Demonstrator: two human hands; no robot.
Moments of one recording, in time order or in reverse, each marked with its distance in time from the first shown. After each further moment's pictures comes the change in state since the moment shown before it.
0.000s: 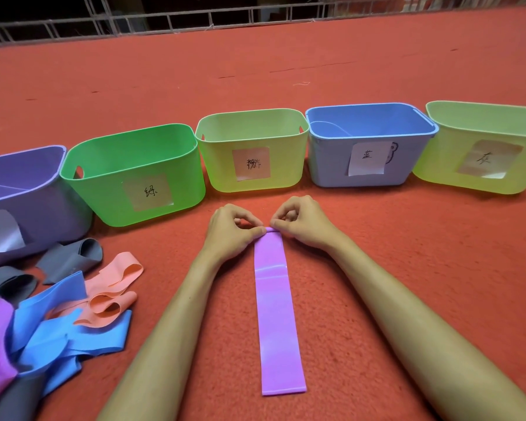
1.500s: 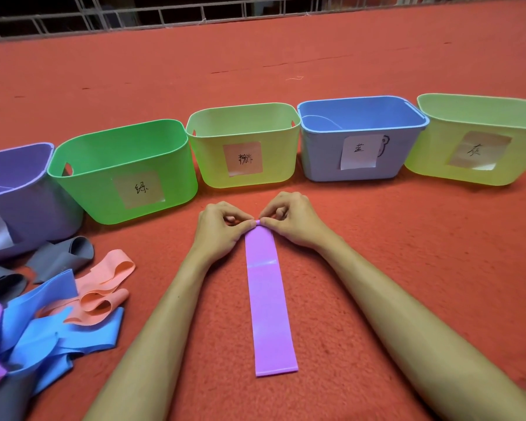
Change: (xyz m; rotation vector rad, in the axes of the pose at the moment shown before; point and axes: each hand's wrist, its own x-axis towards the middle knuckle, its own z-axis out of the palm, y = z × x) left_hand -0.005 -0.008 -0.004 -0.052 0.024 0.076; right_hand 0.000 0.006 0.009 -0.078 0.066 -0.143
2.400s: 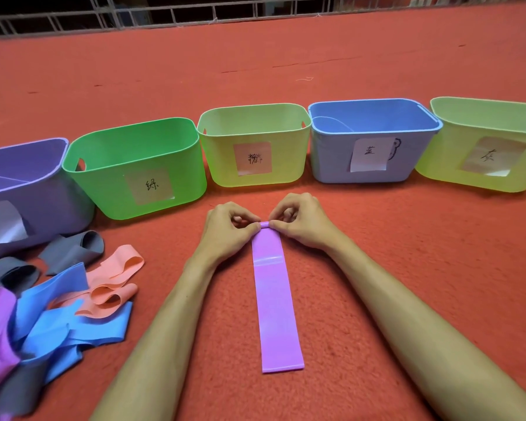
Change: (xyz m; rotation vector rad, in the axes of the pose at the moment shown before) left_hand -0.004 0.000 -0.002 0.027 0.008 -0.037; right_hand 0.001 0.003 -0.001 0.040 -0.024 -0.003
